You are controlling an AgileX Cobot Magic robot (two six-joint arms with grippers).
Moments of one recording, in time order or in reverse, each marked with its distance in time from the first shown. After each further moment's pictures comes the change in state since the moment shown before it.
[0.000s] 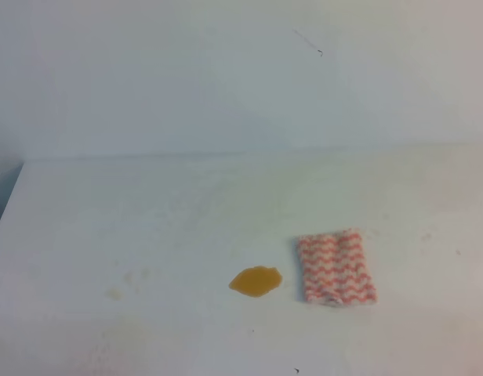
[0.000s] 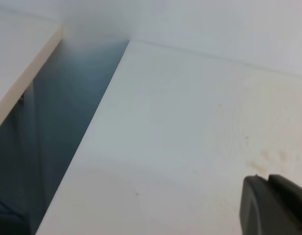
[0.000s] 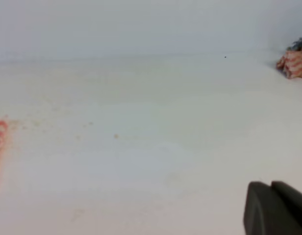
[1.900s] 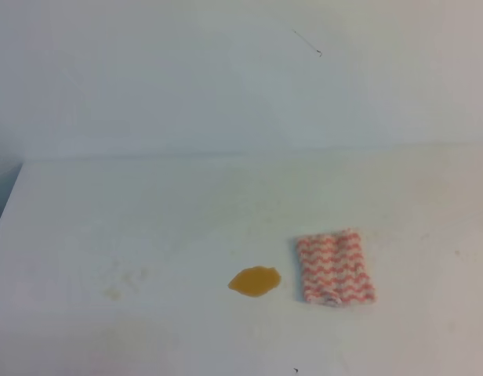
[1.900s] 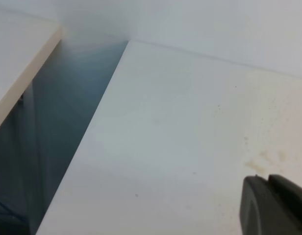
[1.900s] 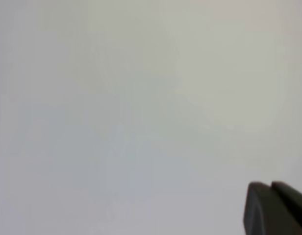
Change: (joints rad) left arm 0.000 0.000 0.000 0.000 0.000 0.000; right arm 0.005 0.340 -0.539 -0.031 -0.287 0.150
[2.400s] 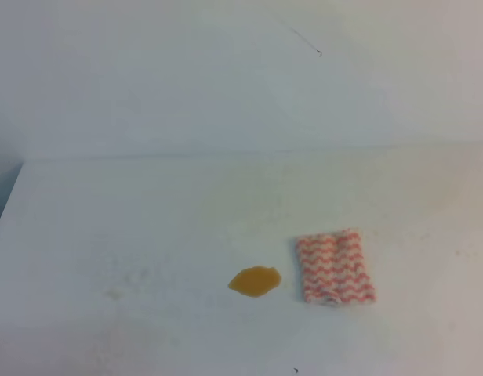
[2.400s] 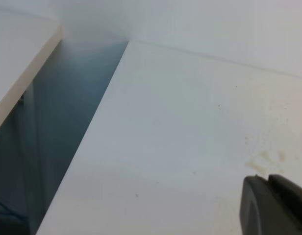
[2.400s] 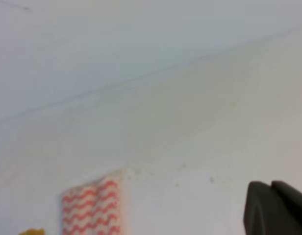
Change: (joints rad) left arm 0.000 0.000 0.000 0.000 0.000 0.000; right arm 0.029 0.544 -0.239 0.358 0.480 -0.170
